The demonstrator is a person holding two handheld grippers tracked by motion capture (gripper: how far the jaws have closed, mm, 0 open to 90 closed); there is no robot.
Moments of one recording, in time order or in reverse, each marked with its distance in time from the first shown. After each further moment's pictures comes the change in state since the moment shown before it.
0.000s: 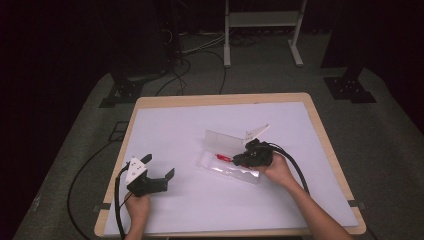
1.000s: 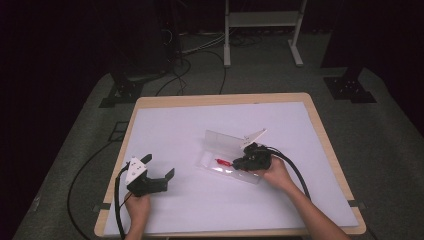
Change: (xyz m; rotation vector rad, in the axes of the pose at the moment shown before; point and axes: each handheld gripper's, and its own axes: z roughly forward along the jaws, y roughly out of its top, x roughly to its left) left arm 0.000 0.000 0.000 0.000 -0.001 0.000; right arm 0.002 -0.009 0.013 0.040 -0.004 0.007
